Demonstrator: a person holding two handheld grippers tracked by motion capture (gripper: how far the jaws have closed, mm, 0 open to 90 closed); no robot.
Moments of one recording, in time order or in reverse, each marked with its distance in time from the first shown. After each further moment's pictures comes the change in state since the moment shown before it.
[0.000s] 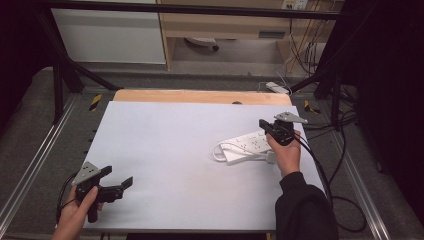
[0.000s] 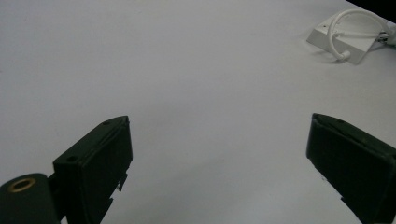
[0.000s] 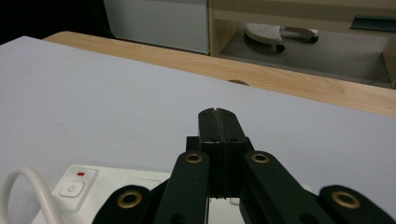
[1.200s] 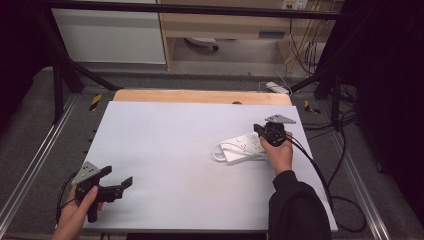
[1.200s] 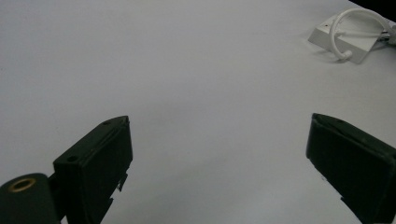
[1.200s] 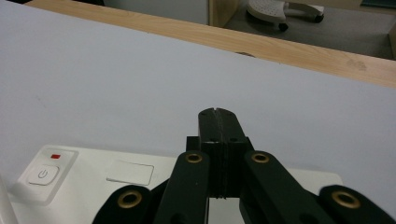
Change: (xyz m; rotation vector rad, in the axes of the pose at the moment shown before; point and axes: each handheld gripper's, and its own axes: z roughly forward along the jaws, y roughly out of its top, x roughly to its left) left arm 0.001 0.000 0.001 0.005 0.003 -0.002; right arm 0.004 -0.016 0.028 0.088 -0.009 -0.022
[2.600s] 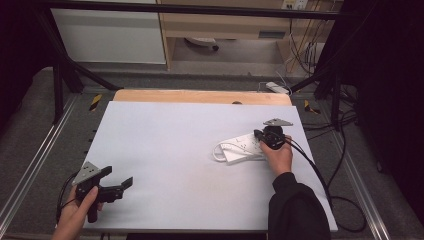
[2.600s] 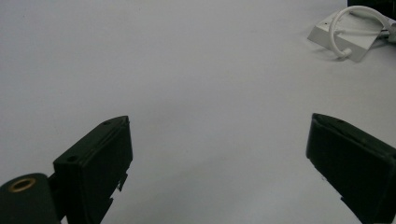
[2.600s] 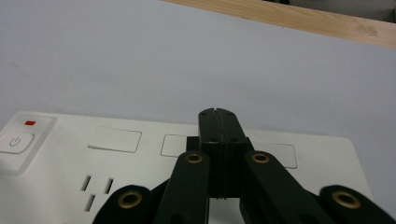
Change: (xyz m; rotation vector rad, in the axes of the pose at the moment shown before) left arm -0.001 0.000 0.000 0.006 -0.004 -0.001; right arm -0.003 -0.015 0.008 0.084 -0.015 0.000
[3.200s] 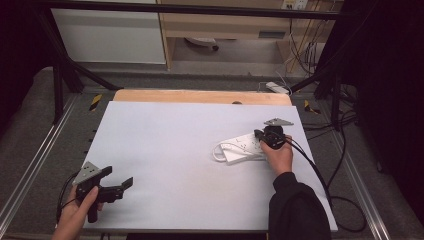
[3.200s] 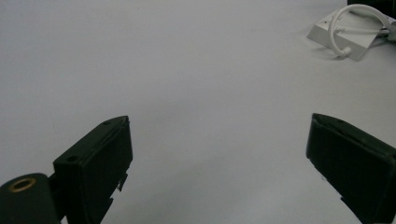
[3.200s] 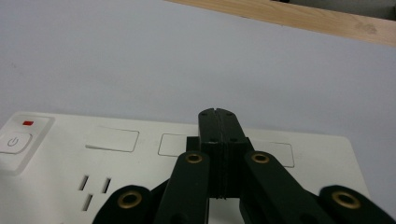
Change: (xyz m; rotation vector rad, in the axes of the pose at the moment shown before) left arm 0.000 0.000 0.000 0.002 -0.001 0.003; right arm -0.001 0.001 0.000 0.009 0.003 0.008
